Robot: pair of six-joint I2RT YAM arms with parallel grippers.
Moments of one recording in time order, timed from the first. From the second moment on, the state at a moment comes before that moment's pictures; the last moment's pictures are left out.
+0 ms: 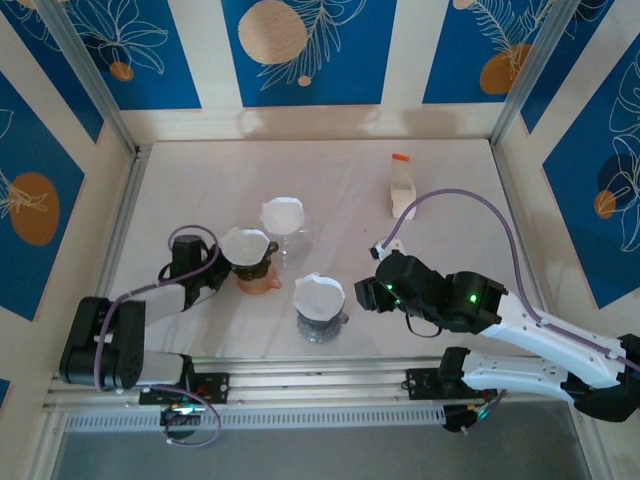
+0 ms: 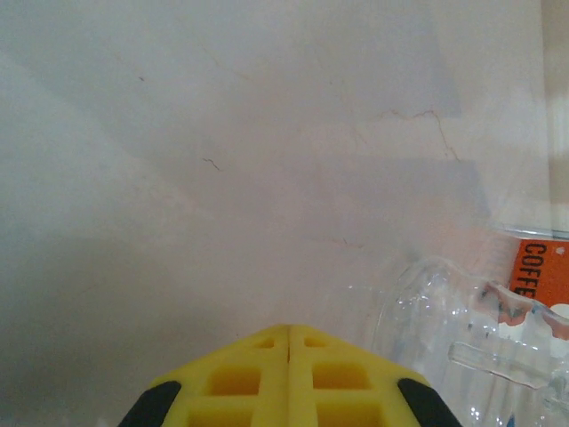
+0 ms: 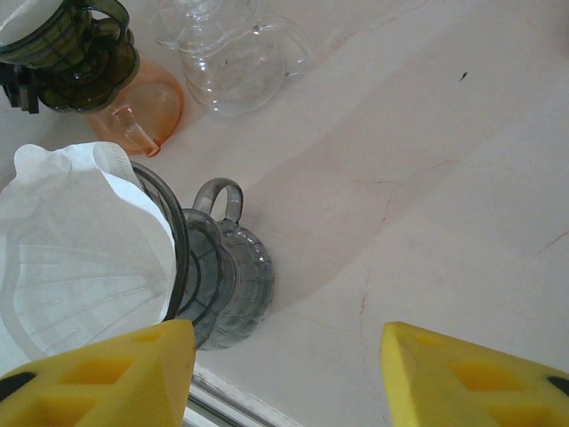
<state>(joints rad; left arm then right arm) -0.10 1.33 0.39 0.21 0.31 -1.04 1.11 0.89 1.01 -0.99 0.34 0.63</state>
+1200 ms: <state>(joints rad) 0.09 1.07 0.73 -0.10 -0.11 -0.39 1.03 0.83 0.93 -0.78 0.57 0.52</state>
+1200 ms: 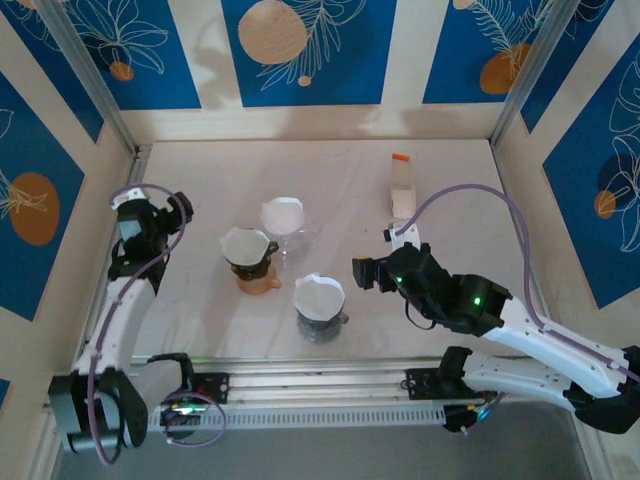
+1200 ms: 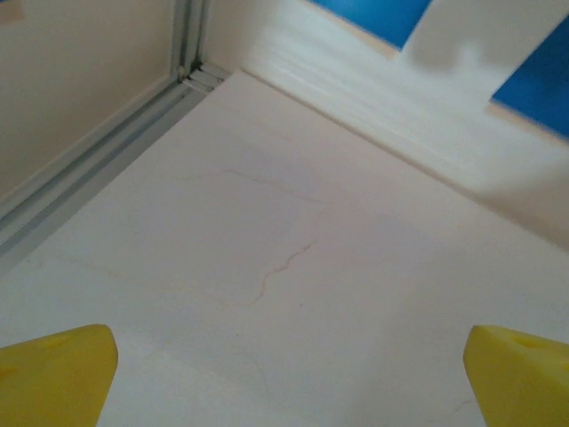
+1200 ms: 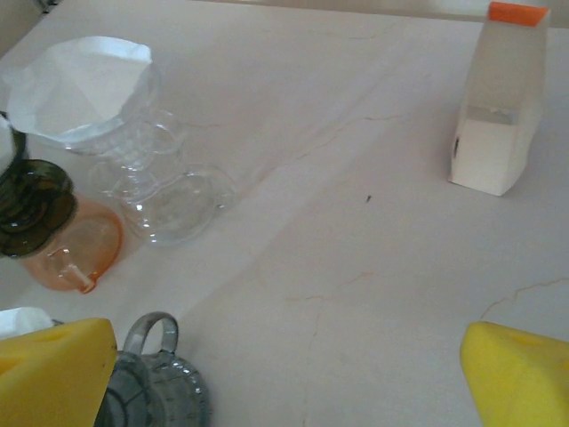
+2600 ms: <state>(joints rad) -0.07 1.56 0.33 0.85 -0.16 0.00 0.79 0.79 0.85 -0.79 0.62 0.60</state>
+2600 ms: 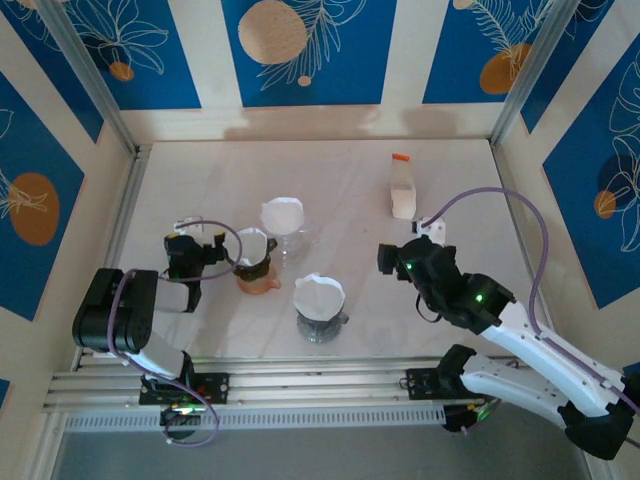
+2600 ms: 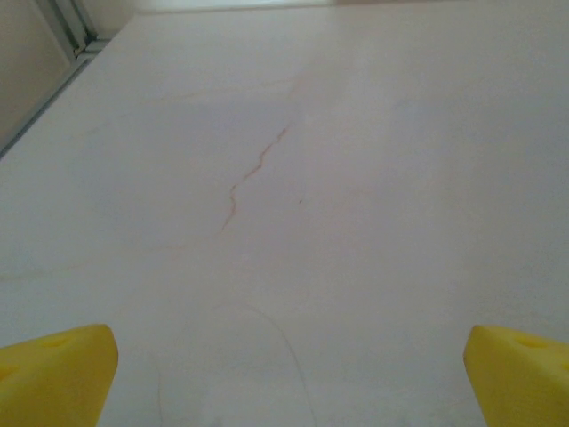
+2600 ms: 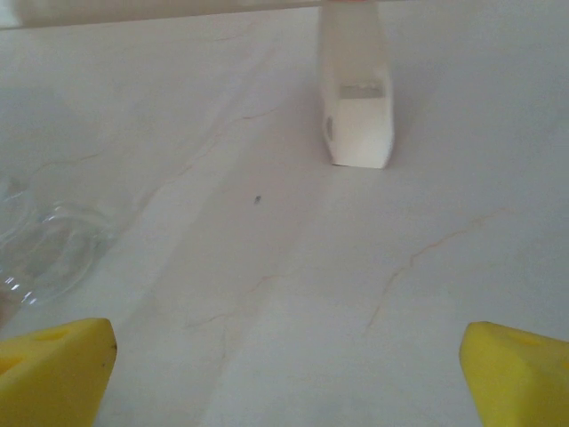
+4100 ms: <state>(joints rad) -0.07 1.56 0.33 0.87 -0.17 0.01 0.11 1.12 0.48 0.13 0.25 0.11</state>
